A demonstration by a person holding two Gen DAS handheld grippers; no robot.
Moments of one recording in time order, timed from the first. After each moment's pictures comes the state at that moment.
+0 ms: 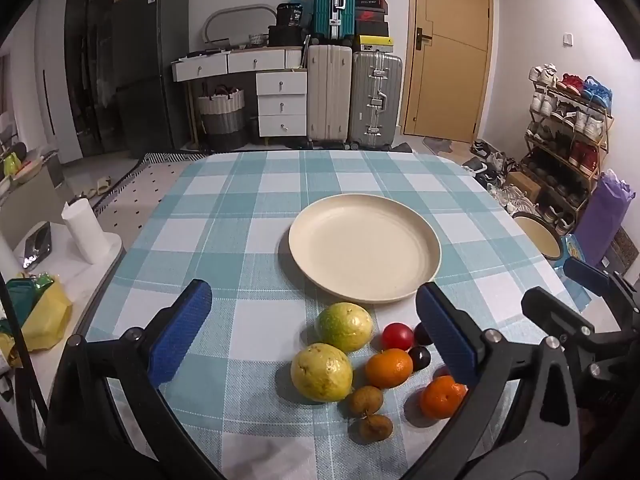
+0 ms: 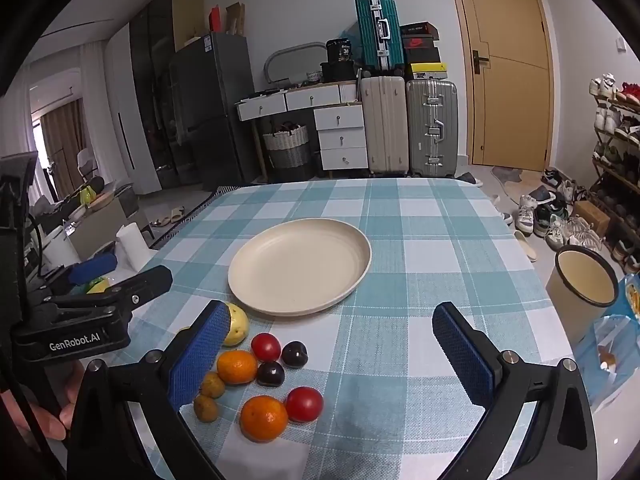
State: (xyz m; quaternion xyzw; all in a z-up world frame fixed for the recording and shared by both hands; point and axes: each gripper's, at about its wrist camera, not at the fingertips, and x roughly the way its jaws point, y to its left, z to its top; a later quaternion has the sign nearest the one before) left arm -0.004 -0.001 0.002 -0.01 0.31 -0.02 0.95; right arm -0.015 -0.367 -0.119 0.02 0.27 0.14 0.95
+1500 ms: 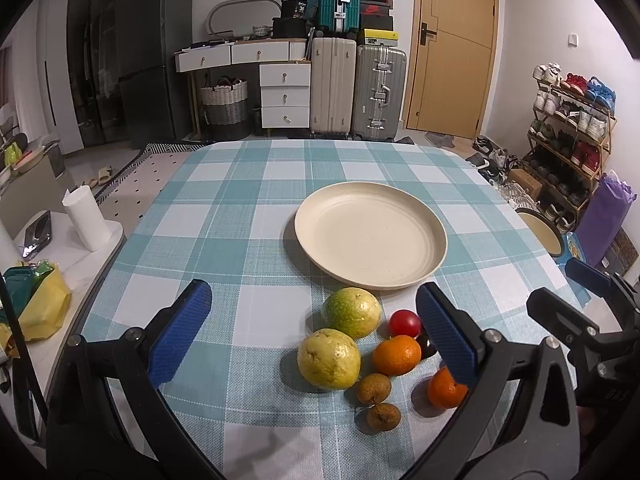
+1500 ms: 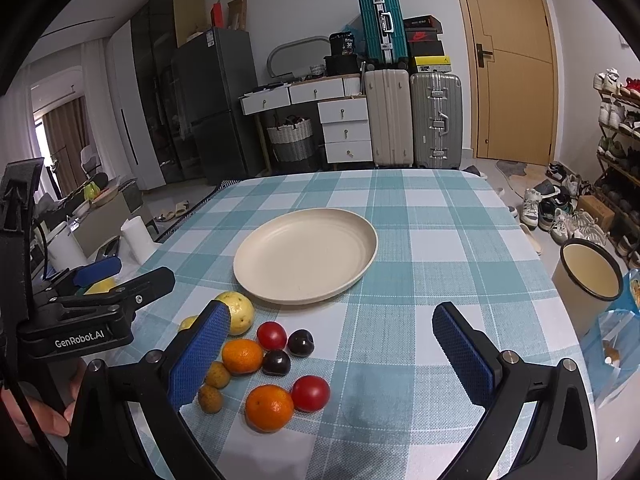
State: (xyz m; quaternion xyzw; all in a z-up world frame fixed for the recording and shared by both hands) left arm -0.006 0.007 -0.011 -0.01 0.32 -0.02 0.95; right arm -0.016 -0.364 -0.124 0.02 0.29 0.15 0.95
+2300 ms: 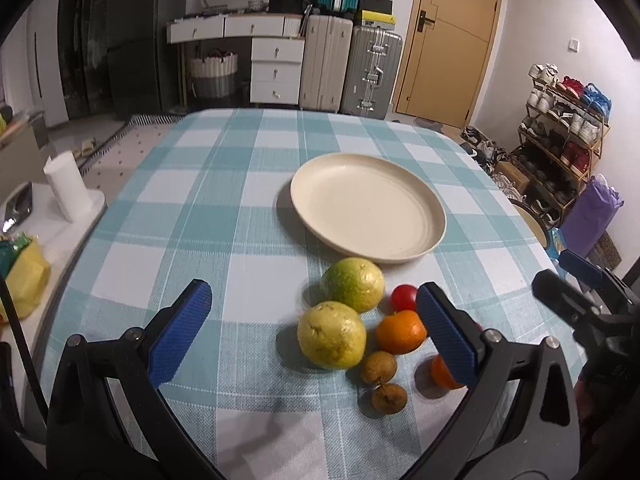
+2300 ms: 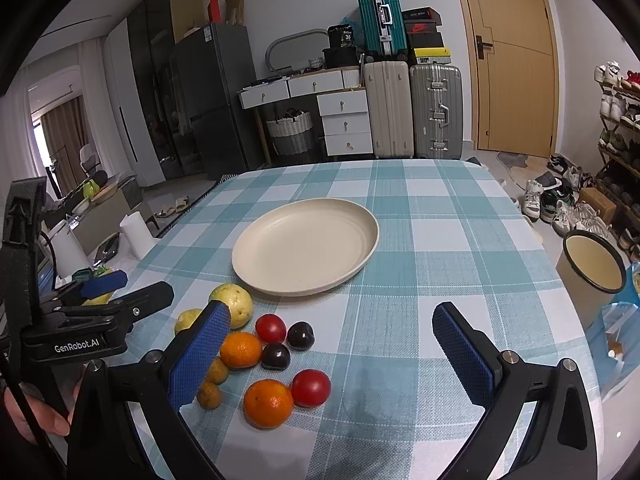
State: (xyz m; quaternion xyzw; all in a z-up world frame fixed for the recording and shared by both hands) left arm 0.001 0.024 -0.036 -0.05 0.37 -0.04 0.93; right arm -0.014 -0.364 -0.132 0.03 0.30 0.15 0.94
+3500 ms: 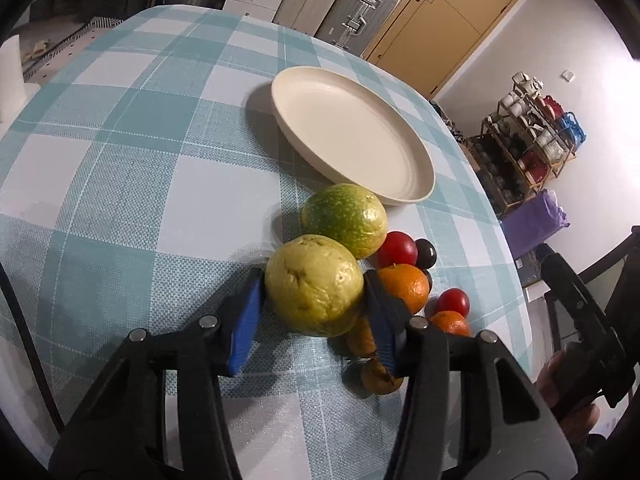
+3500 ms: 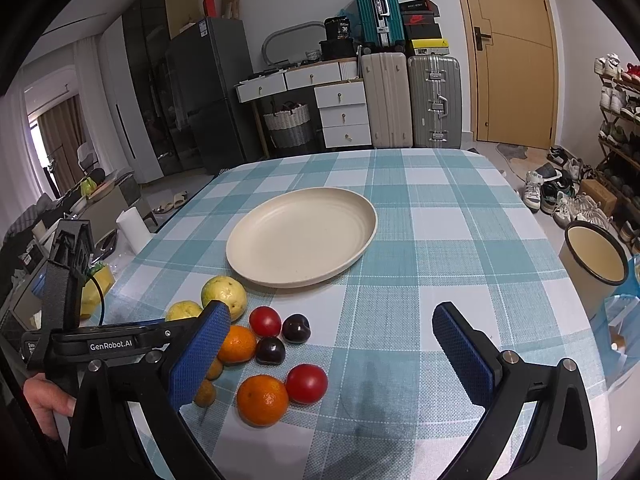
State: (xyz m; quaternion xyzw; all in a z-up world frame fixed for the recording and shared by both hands) left arm 0.037 0.048 -0.110 -0.19 0.47 -0.15 0.85; right arm -0.009 -0.365 -0.141 0.03 0.32 0.14 0.94
